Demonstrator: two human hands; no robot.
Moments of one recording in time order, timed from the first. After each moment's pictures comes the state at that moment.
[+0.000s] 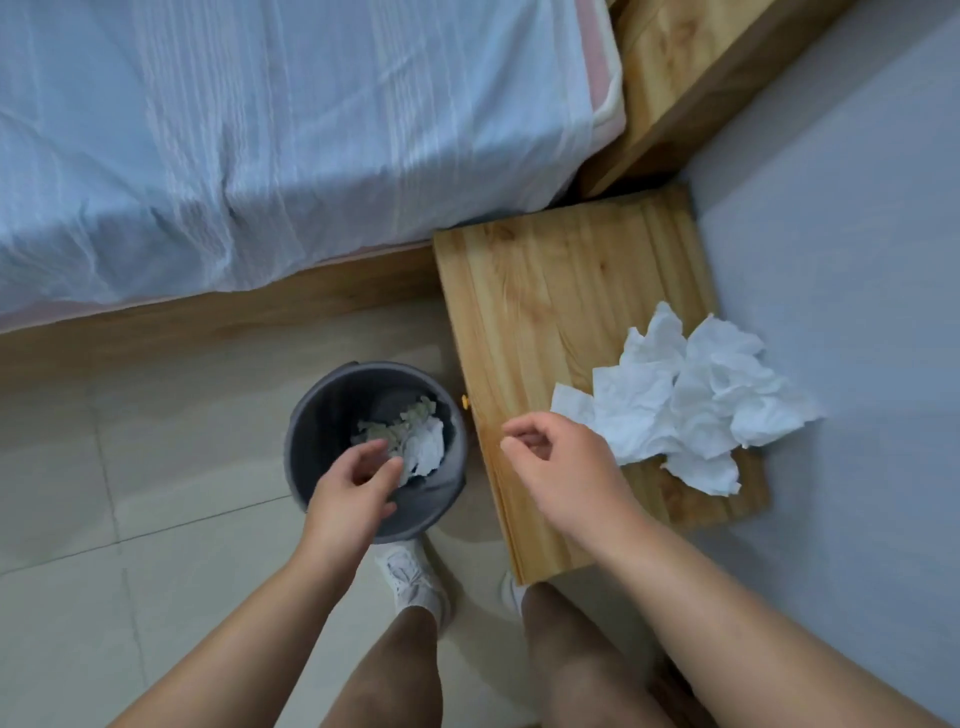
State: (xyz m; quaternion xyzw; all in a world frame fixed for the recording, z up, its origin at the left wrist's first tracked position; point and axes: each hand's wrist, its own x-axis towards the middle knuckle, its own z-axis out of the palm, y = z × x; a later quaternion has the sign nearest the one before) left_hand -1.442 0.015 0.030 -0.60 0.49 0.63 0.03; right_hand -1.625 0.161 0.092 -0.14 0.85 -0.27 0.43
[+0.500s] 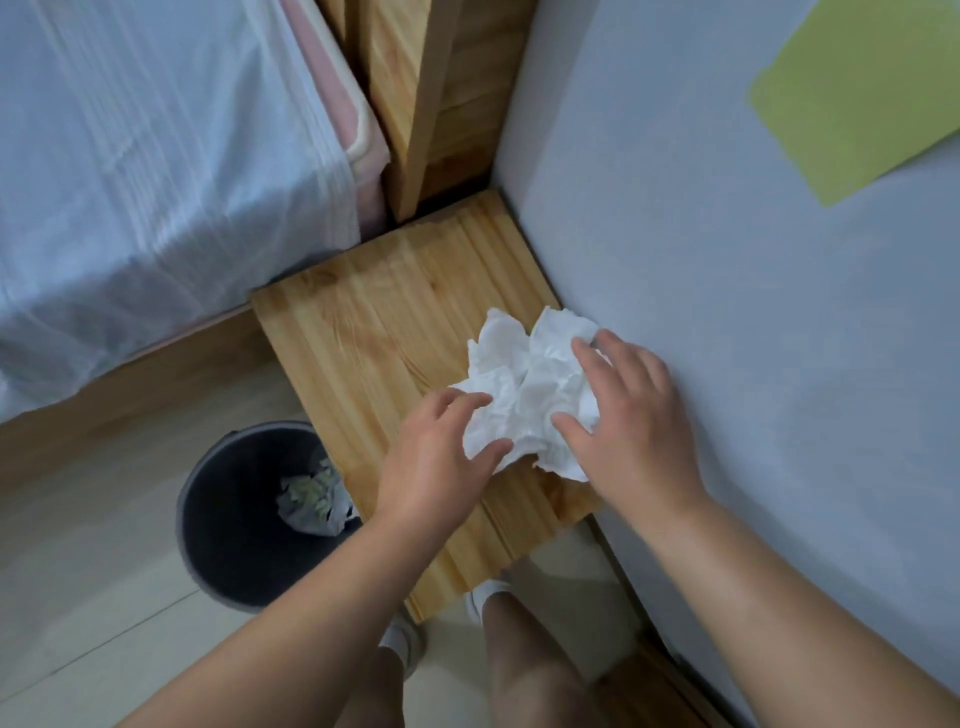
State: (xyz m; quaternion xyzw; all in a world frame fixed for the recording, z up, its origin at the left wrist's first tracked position) left_hand -1.633 0.131 0.067 -0.25 0.88 0.38 0.11; right_hand -1.744 0.297 0.124 -0.24 0.96 -0.06 0.11
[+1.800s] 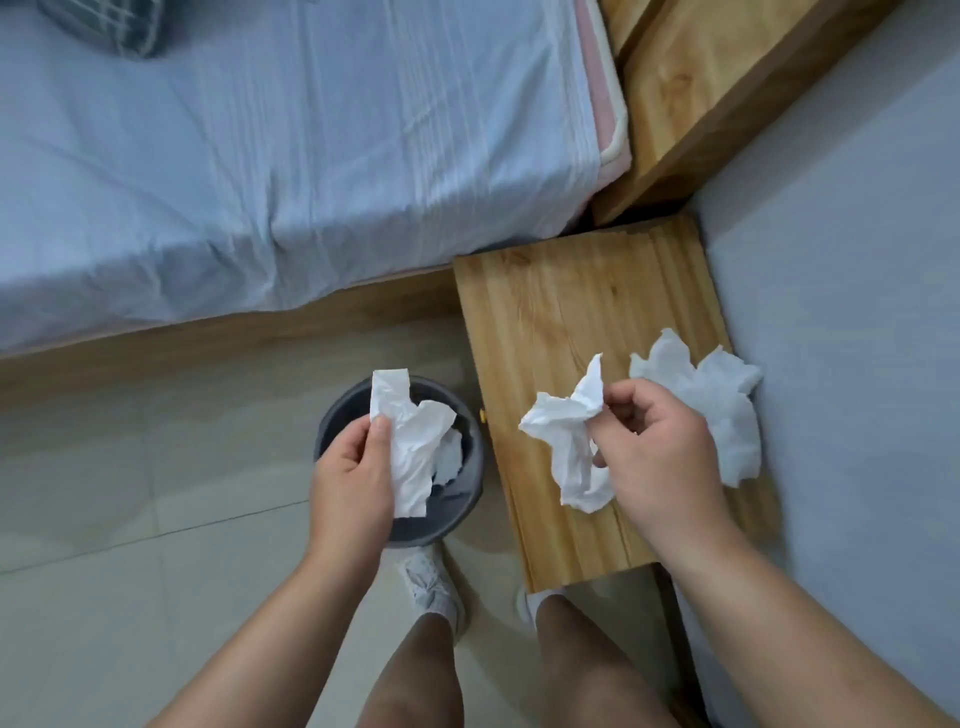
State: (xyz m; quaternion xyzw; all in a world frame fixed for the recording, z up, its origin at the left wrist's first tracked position) left_hand -1.468 0.005 0.095 -0.60 0.52 0.59 -0.10; right_hand -1.654 0.163 0.153 -0.09 0.85 -0.44 0.29
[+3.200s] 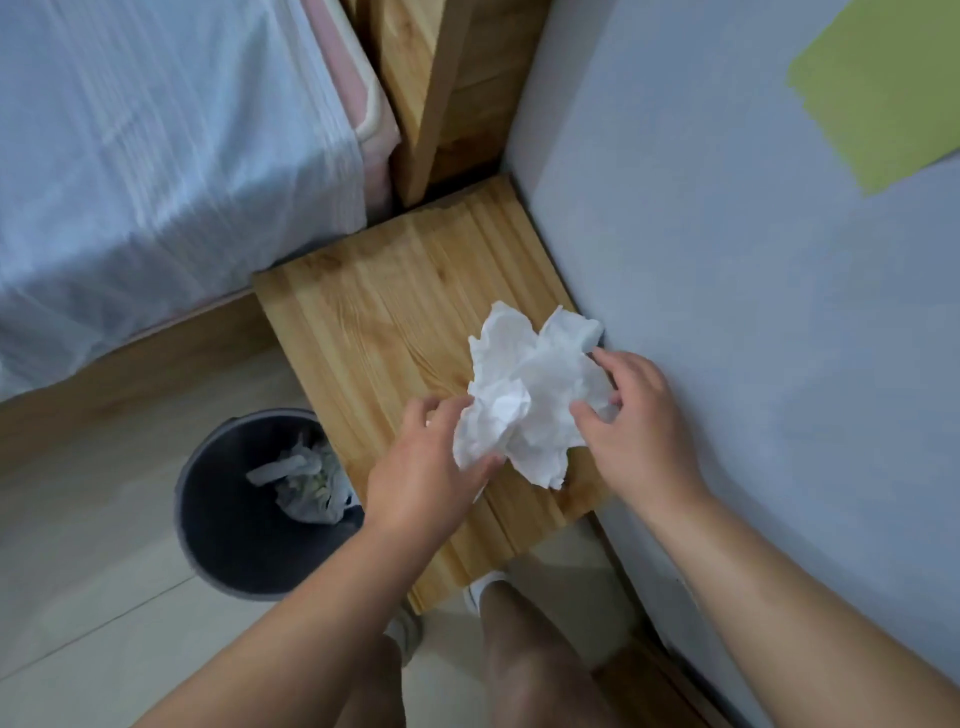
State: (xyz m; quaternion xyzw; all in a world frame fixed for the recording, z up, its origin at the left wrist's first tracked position) left_hand -1.613 0.126 0.059 -0.28 0.88 0.35 0.17; right_hand -1.743 0.301 0.106 -0.07 0.95 -0.23 0.21
